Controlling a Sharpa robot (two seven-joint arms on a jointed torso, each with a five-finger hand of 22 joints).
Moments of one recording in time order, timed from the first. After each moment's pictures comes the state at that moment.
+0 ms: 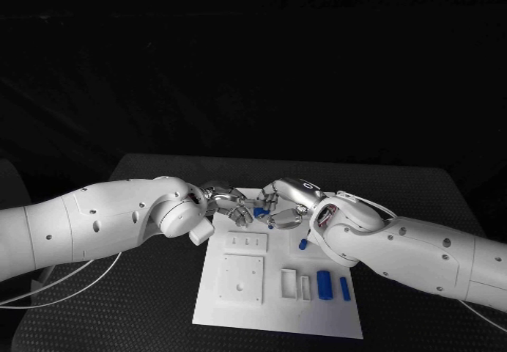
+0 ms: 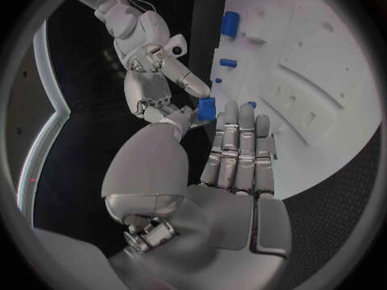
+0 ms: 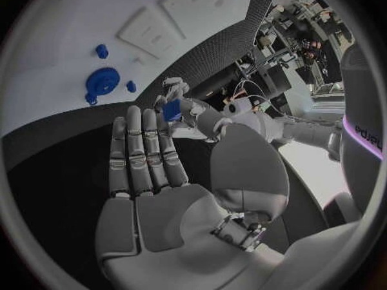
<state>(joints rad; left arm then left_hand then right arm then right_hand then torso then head) 1.34 -0.75 -0.21 1.45 -0.36 -0.12 -0.21 1.14 -0.13 0.33 0.19 0.05 0.92 0.12 0.37 0.52 1.18 0.05 0.31 0.39 0.93 0.04 0.76 0.65 0.04 0.69 -0.05 0.63 1.30 1.17 -0.58 -0.09 1.46 -1.43 -0.42 -0.04 1.05 -0.18 0.79 -0.18 0.13 0.97 0.14 0.33 0.40 0.89 0.11 0.73 0.16 0.92 0.10 0.56 0.68 0.25 0.62 0.24 0.44 1.26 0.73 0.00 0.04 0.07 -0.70</state>
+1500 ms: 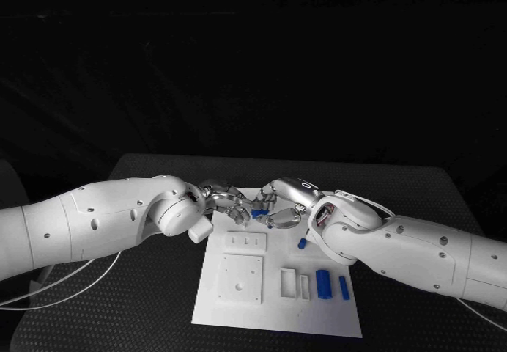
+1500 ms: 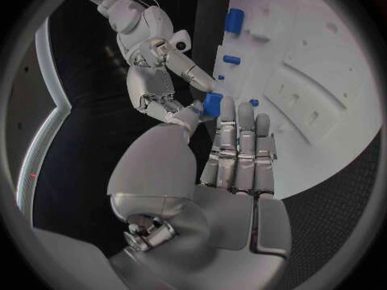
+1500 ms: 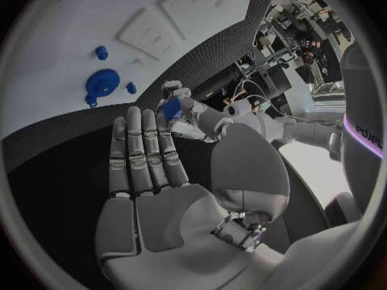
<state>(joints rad) 1.34 -0.75 -0.21 1.43 -0.33 -0.13 -0.19 1.24 -0.03 0.36 -0.01 0.13 0.99 0.12 0.39 0.49 1.33 0.01 0.27 0.39 1.00 0.01 0.76 0.70 0.01 0.72 -0.07 0.58 1.31 1.17 -0.58 -0.09 1.45 -1.42 -0.41 -0.04 1.04 -0.21 0.73 -0.21 0.19 0.94 0.16 0.31 0.39 0.87 0.13 0.72 0.14 0.90 0.11 0.54 0.68 0.25 0.61 0.25 0.42 1.26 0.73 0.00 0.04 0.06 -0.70</state>
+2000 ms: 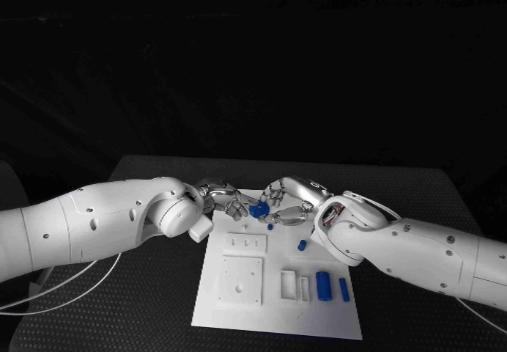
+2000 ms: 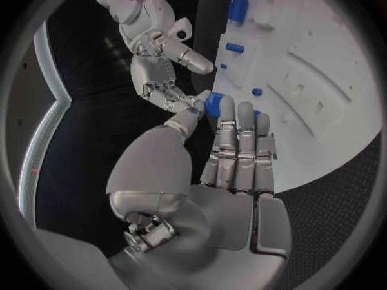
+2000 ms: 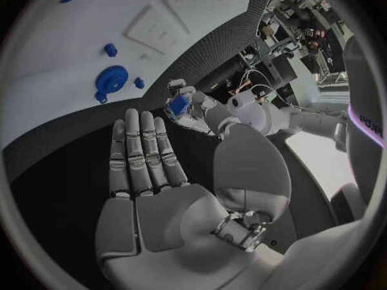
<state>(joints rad) 1.34 -0.76 -0.21 1.43 -0.29 -0.19 -0.18 1.15 -0.02 0.43 -0.11 0.14 1.00 0.13 0.38 0.49 1.35 0.01 0.25 0.40 1.02 0.01 0.76 0.71 0.01 0.72 -0.07 0.57 1.31 1.17 -0.60 -0.09 1.45 -1.33 -0.45 -0.04 1.00 -0.25 0.54 -0.22 0.22 0.86 0.19 0.29 0.38 0.84 0.15 0.71 0.14 0.86 0.13 0.52 0.68 0.25 0.57 0.25 0.39 1.28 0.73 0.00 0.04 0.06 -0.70</state>
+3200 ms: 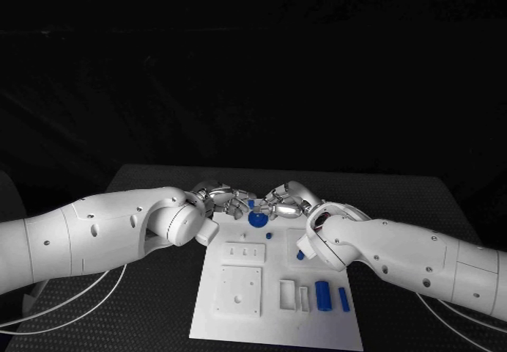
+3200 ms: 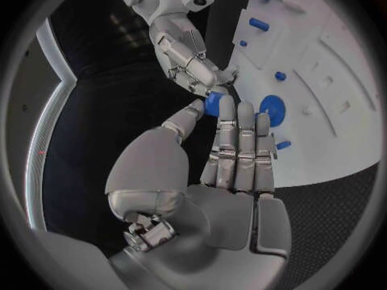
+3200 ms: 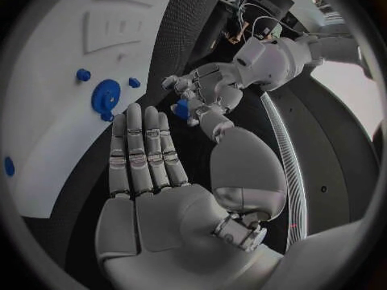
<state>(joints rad) 1.34 -0.74 -0.21 1.44 -0.15 -0.36 -0.08 1.10 -0.03 0.48 -0.16 0.15 1.01 0.14 0.37 0.49 1.37 0.01 0.25 0.40 1.03 0.00 0.76 0.72 0.01 0.73 -0.07 0.57 1.31 1.18 -0.54 -0.09 1.40 -0.80 -0.52 -0.07 0.98 -0.17 0.55 -0.21 0.17 0.95 0.14 0.34 0.40 0.96 0.09 0.75 0.15 0.98 0.07 0.56 0.69 0.25 0.71 0.21 0.40 1.27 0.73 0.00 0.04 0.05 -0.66</state>
